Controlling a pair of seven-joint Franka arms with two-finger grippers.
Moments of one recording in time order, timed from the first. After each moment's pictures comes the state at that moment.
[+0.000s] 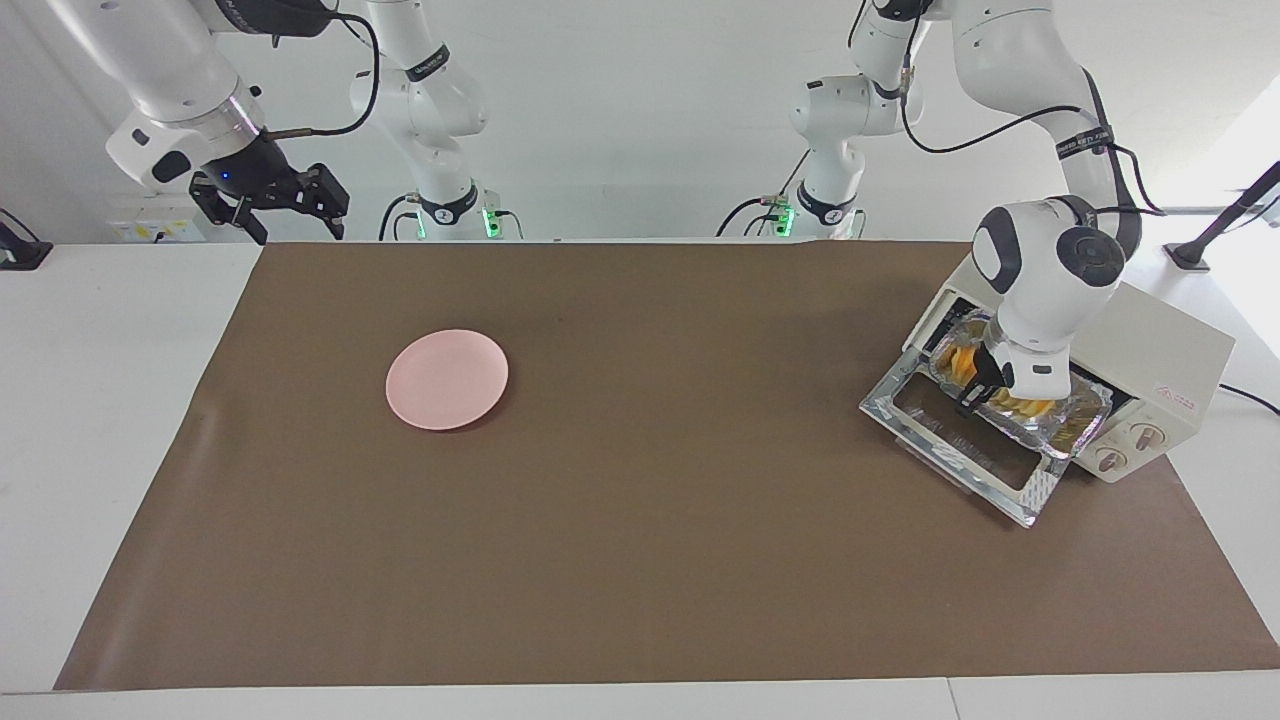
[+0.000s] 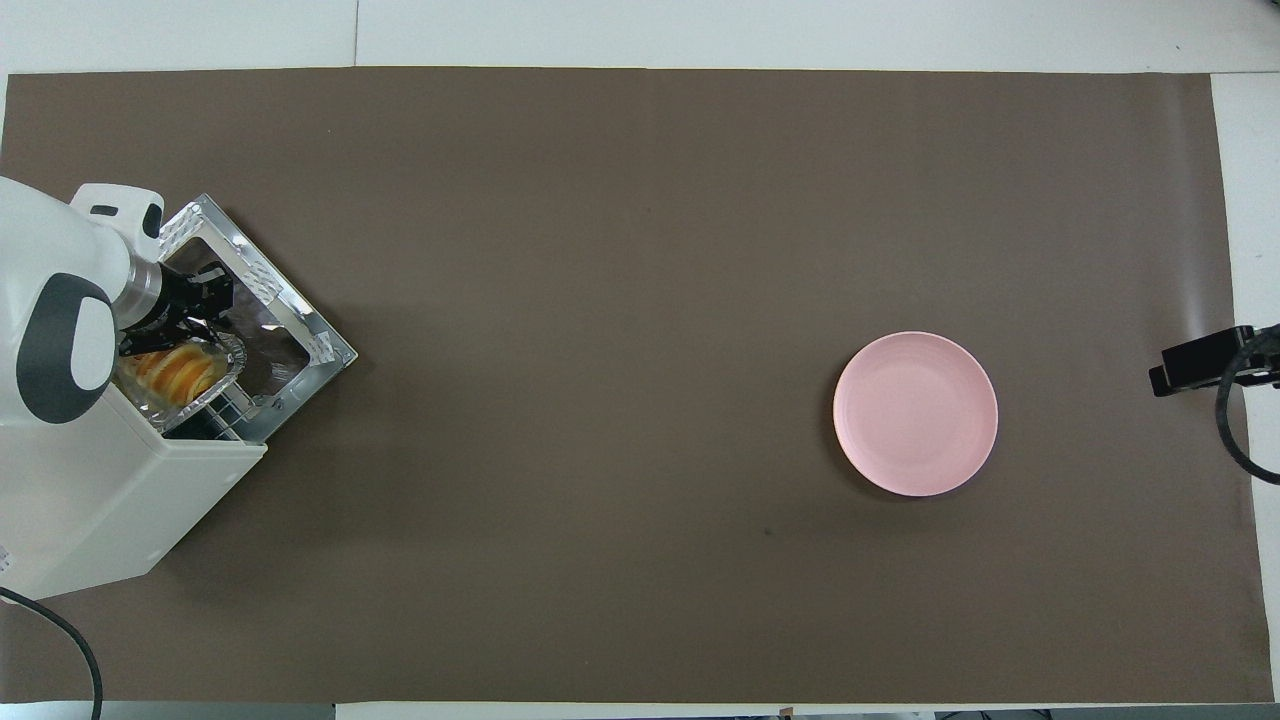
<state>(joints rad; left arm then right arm) -0.01 0.19 0.02 -1.98 0.10 2.14 -0.63 -0.15 -0.09 0.08 -1.64 0.02 1.42 -0.11</state>
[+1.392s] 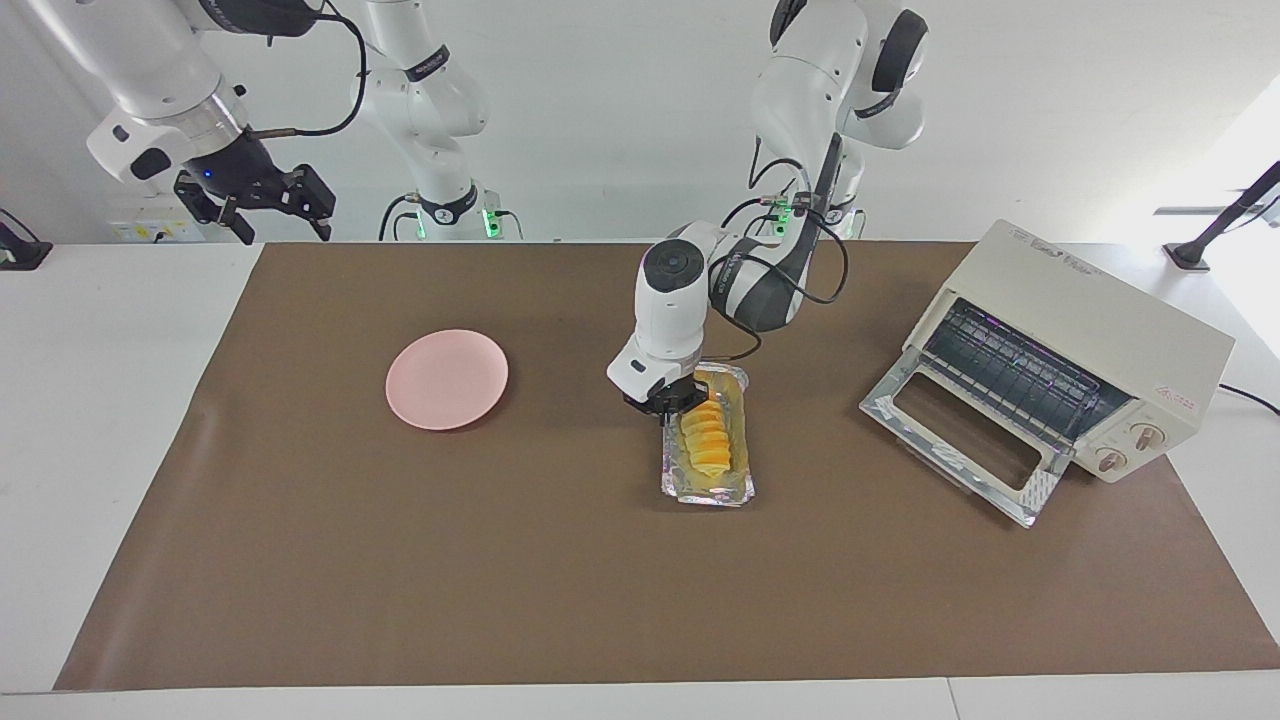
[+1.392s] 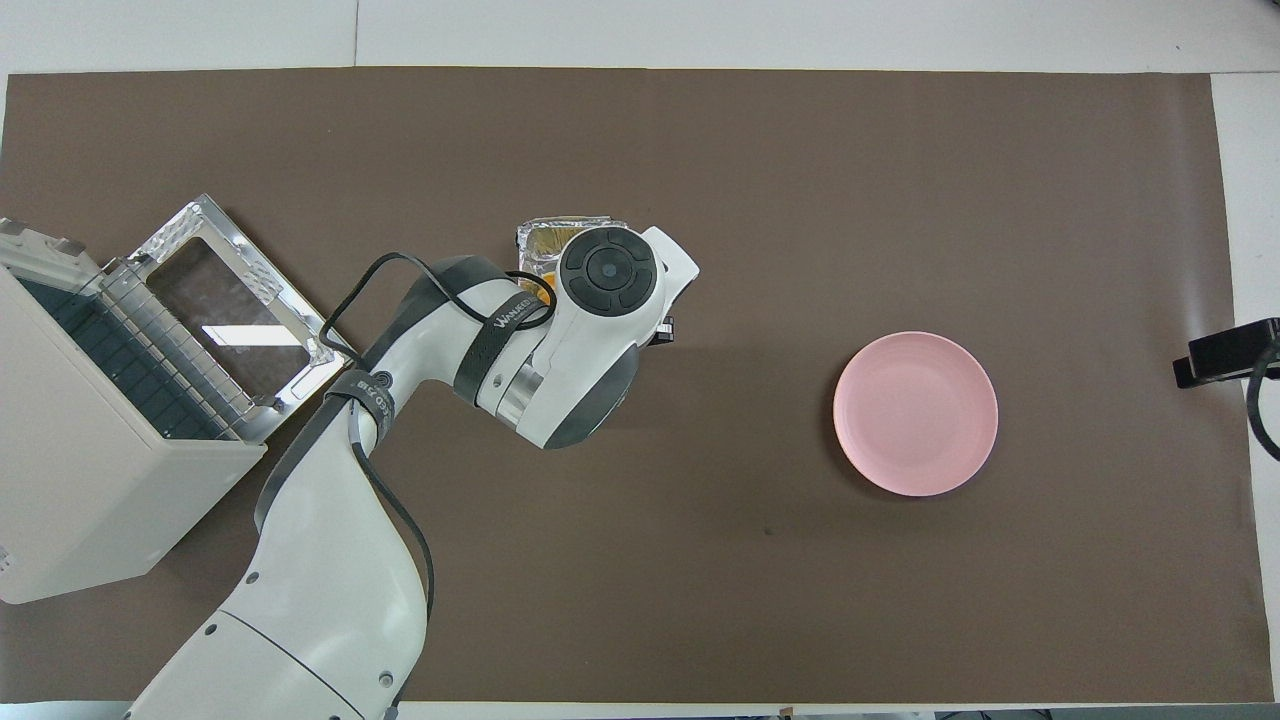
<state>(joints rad) -0.67 0.52 -0.01 -1.60 0.03 2.11 -0.63 -0.18 -0.09 0.07 -1.64 0.02 1.44 -0.11</state>
